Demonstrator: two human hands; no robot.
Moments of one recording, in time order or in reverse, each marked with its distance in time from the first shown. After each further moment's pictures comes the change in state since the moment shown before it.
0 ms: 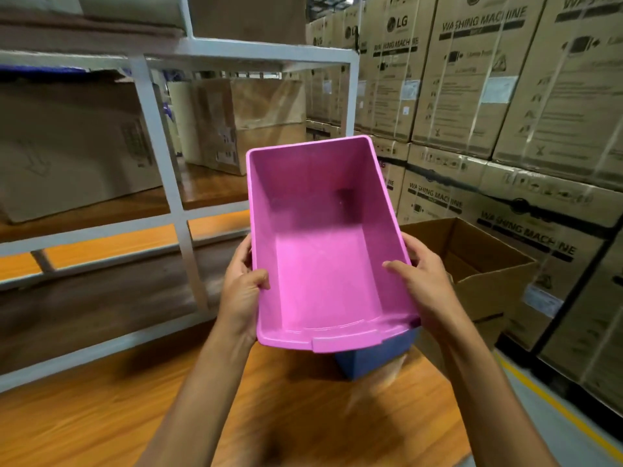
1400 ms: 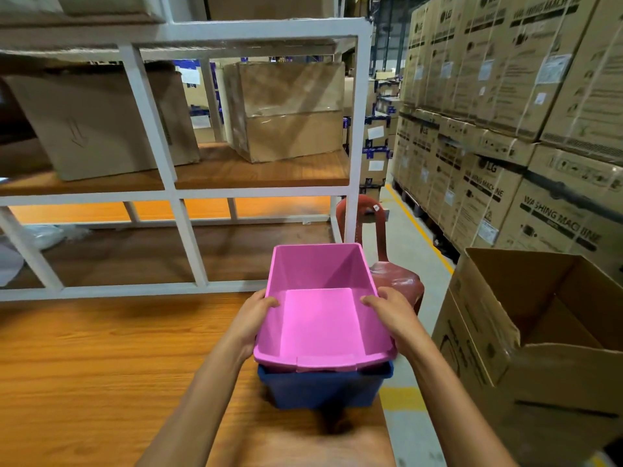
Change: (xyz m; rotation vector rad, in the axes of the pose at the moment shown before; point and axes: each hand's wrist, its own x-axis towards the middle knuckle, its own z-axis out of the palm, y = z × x) left_hand 0.050 -0.140 0.136 0.422 0.435 -0.390; right_hand 0.187 0.155 -0.072 -0.164 -0.567 0.347
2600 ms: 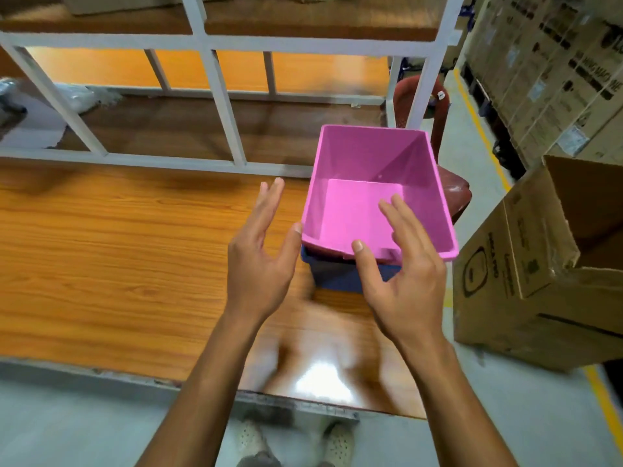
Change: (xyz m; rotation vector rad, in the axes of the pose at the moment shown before) left_hand -0.101 -0.046 -0.017 0.246 0.345 0.671; right_hand -0.109 0.030 0.068 -0.109 0.270 -0.792
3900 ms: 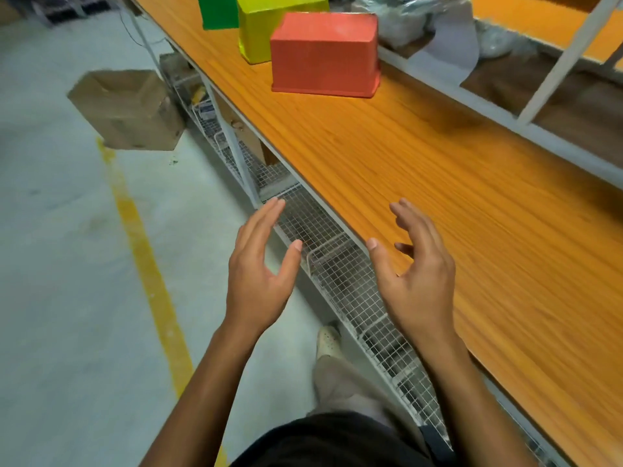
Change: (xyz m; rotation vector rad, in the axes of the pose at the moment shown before) left_hand -0.194 -0.200 -0.578 0.470 0.630 -0.348; right_hand -0.222 -0.352 0.466 0.397 -0.728 -0.211
